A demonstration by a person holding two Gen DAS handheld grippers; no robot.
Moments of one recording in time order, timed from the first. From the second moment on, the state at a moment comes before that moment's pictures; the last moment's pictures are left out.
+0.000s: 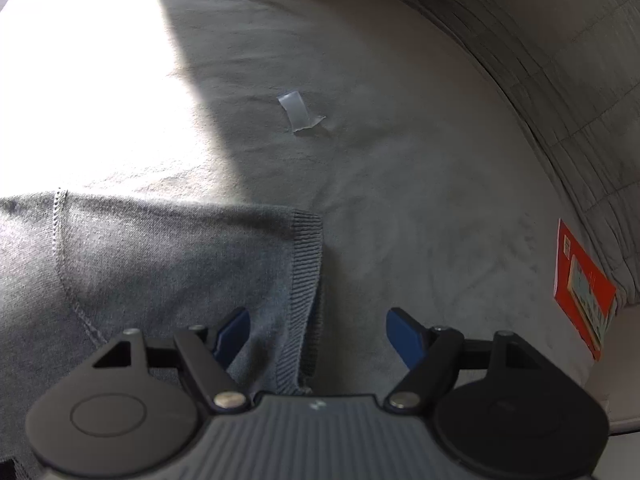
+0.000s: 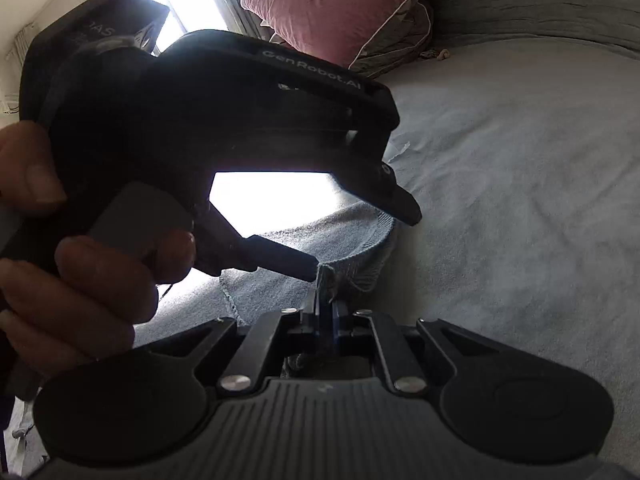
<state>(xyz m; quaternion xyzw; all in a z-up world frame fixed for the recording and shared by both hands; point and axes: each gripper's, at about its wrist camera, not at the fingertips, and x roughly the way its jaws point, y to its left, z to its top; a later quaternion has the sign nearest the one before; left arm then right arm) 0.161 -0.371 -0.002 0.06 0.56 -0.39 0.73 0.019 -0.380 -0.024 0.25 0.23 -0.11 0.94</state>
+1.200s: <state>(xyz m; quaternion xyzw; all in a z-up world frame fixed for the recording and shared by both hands) 0.213 -0.160 -0.022 -0.13 0.46 -0.23 0.85 0.001 -0.283 -0.008 -0.05 0.29 0.10 0.95</state>
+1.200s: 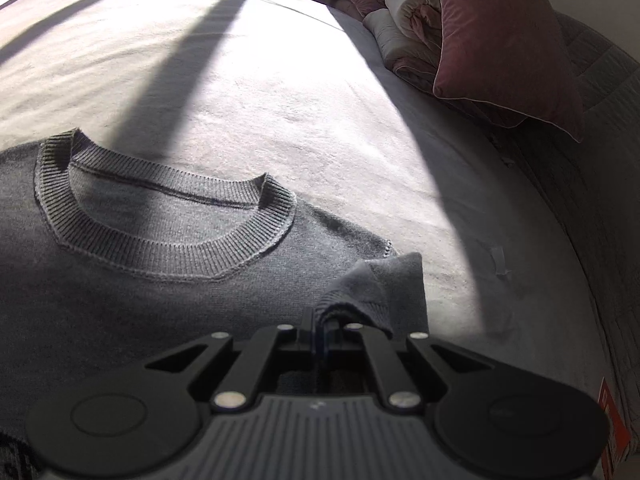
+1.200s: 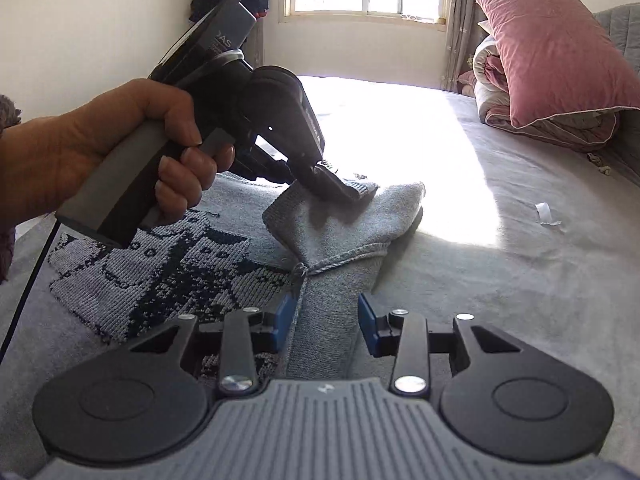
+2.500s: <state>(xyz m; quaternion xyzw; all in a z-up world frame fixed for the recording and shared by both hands) 0.181 -0.049 -0.042 -0.23 0.44 -0.21 0.84 -0.006 -0.261 -0.005 0.00 0.35 0.22 0.91</state>
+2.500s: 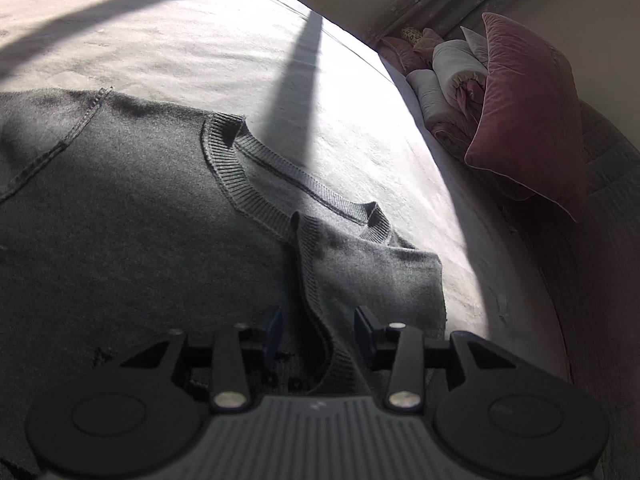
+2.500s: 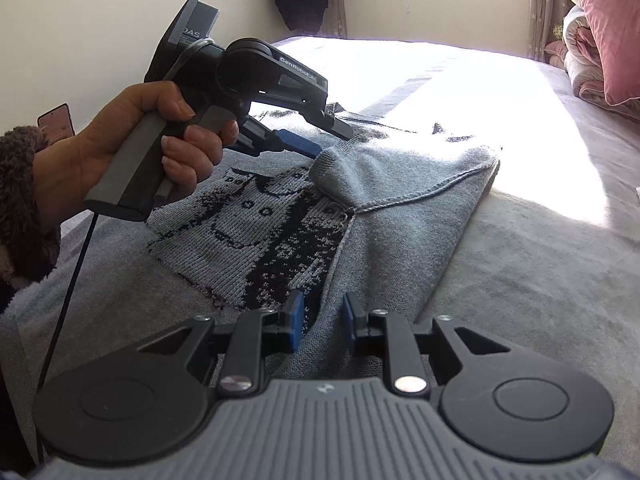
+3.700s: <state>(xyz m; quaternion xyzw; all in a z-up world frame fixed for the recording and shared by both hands) 0.042 -0.062 -0.033 -0.12 0.49 -0.25 0.83 -0.103 -0.237 0.014 0.01 0.40 0.34 0.85</state>
